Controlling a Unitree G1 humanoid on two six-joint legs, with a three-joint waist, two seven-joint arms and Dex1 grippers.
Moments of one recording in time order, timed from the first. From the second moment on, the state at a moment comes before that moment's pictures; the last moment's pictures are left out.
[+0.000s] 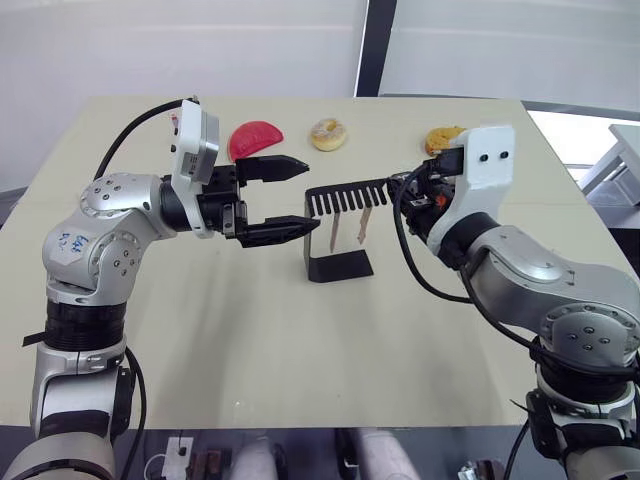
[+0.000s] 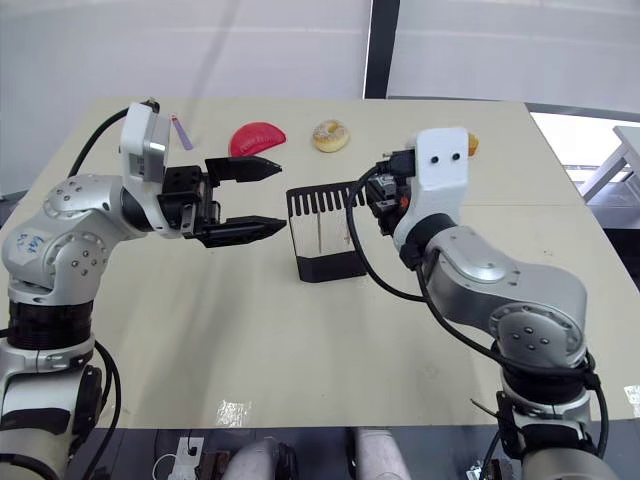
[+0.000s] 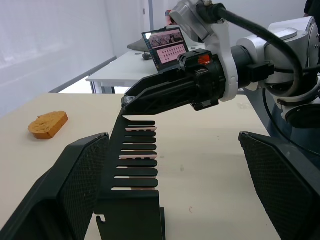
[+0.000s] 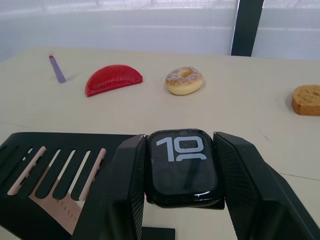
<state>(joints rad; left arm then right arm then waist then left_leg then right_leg) -0.77 0.66 0.06 -0.14 -0.69 0.61 -1.04 -0.69 -0.55 -0.04 -0.66 1.24 1.05 -0.65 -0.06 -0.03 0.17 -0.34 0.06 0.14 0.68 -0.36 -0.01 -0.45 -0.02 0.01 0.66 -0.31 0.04</state>
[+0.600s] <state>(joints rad) -0.53 0.75 0.02 -0.30 -0.71 0.61 -1.20 0.23 -0.86 -0.52 -0.85 1.21 0.90 0.05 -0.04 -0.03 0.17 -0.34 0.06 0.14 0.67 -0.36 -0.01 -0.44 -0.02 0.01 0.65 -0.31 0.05</state>
